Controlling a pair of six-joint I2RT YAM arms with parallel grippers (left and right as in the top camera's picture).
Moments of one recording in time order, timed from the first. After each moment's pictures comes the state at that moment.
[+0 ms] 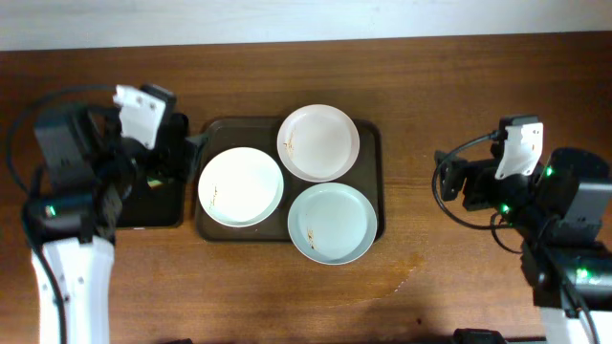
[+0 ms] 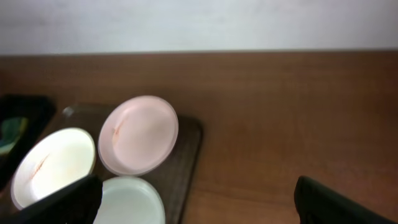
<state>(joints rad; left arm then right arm) 0.16 1.23 1.27 -0.69 0.52 0.40 -0.10 0.91 1.06 -0.69 -0.33 0.01</state>
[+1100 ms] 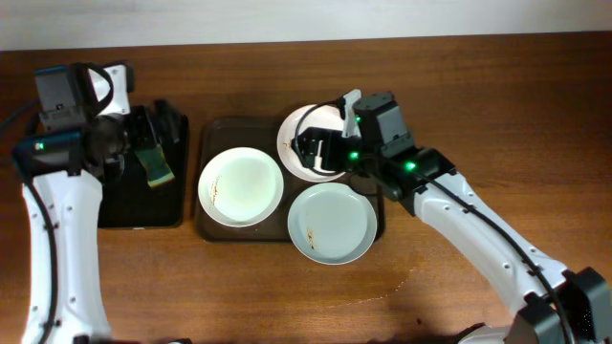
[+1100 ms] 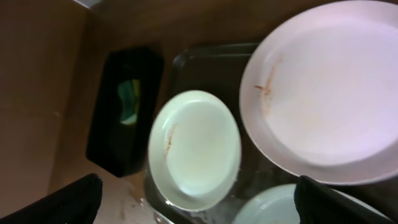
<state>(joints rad) 0.19 1.52 1.52 -0.93 0.20 -0.08 0.47 1.57 1.19 -0.32 -0.34 0.64</state>
